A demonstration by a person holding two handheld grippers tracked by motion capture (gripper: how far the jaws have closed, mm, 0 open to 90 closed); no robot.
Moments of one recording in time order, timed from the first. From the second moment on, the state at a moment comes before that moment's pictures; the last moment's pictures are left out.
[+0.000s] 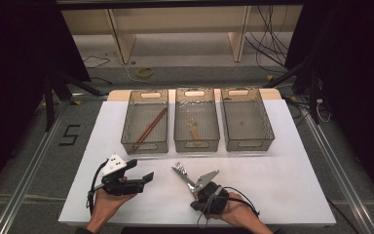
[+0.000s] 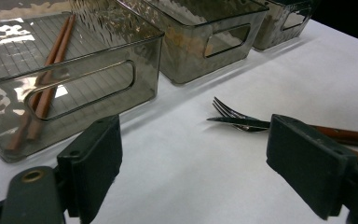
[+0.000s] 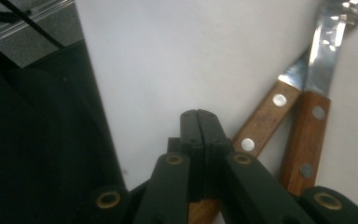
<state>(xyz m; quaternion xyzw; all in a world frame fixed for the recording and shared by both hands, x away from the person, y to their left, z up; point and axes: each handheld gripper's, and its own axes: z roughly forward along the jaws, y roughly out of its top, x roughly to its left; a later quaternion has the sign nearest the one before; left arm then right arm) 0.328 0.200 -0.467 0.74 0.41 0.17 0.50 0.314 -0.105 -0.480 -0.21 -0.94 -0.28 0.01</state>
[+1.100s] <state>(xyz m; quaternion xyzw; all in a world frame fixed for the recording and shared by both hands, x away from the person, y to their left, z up) 0.329 0.199 -0.468 0.74 0.41 0.17 0.50 0.355 -0.148 -0.445 -0.24 -0.92 -0.30 -0.04</state>
